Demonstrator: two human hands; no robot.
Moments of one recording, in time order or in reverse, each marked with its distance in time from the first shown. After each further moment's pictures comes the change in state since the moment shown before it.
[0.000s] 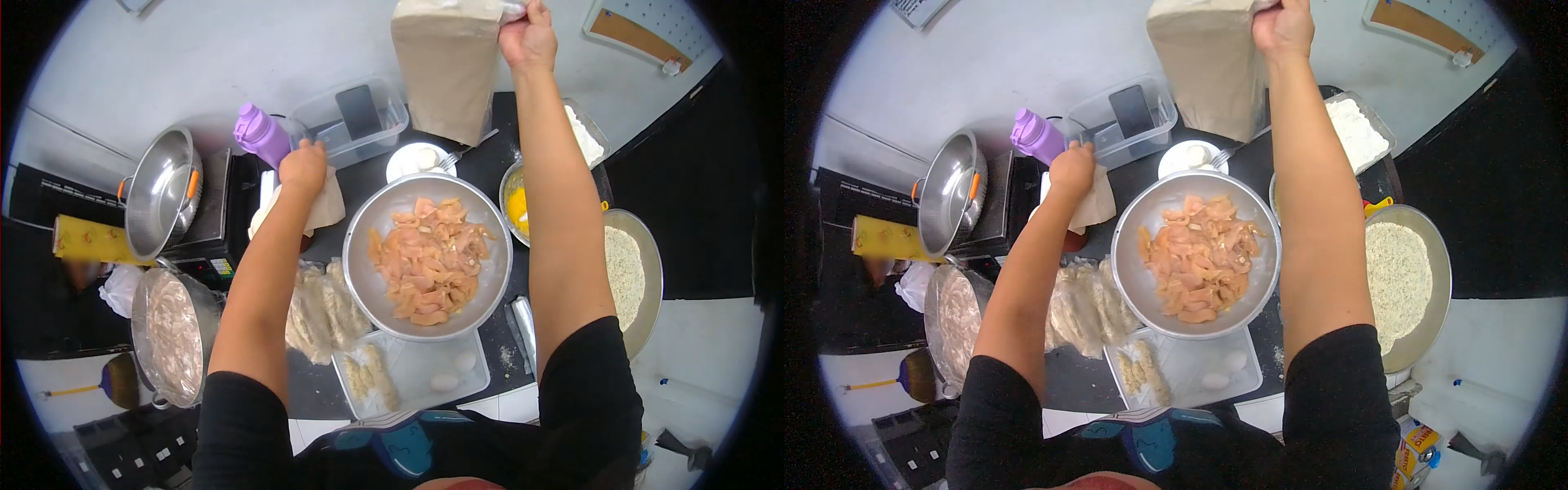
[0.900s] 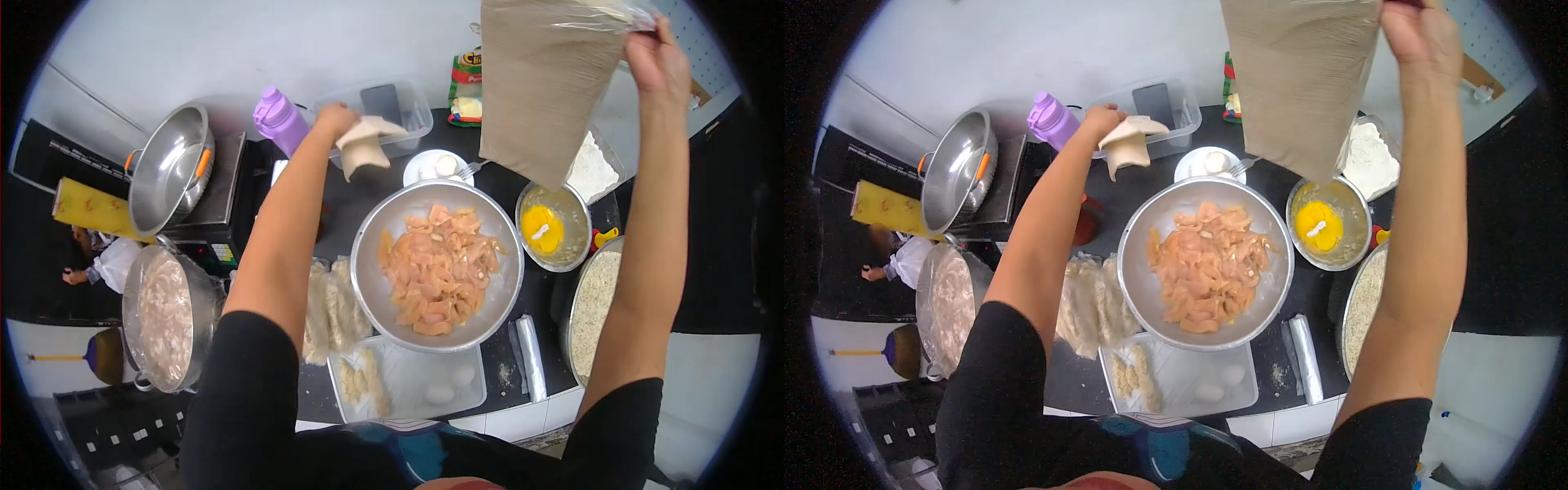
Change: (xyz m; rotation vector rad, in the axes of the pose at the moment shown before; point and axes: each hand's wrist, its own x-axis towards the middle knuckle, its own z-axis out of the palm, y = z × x) left_hand 0.103 -0.014 0.039 -0.921 -0.062 -0.306; right_hand 0.046 -0.146 0.039 -0.214 -0.155 0.072
